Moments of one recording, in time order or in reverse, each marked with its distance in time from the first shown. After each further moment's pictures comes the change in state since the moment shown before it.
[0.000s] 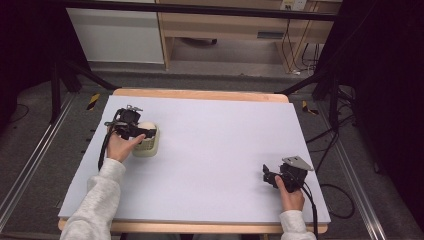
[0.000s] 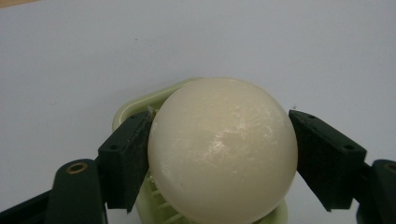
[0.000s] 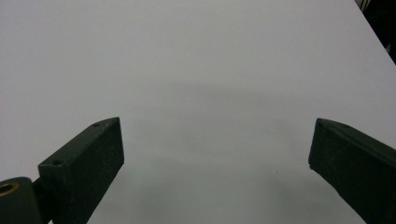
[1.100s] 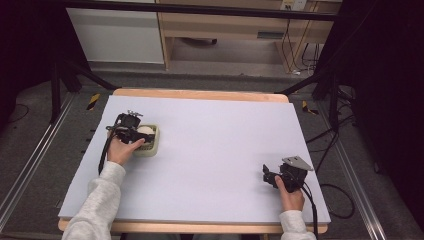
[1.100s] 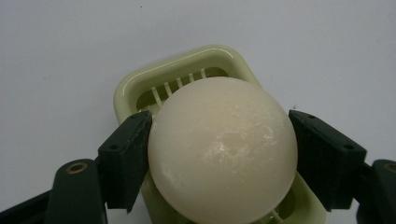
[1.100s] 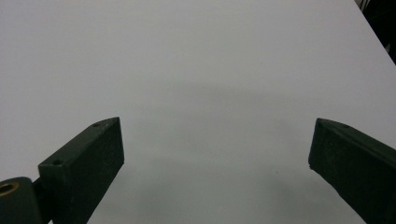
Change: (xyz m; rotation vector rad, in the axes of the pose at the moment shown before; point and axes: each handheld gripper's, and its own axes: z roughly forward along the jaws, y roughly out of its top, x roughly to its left) left arm 0.007 -0.015 0.016 0.049 0.020 -0.001; right arm 0.000 0.000 0.000 0.001 -0.002 -0.002
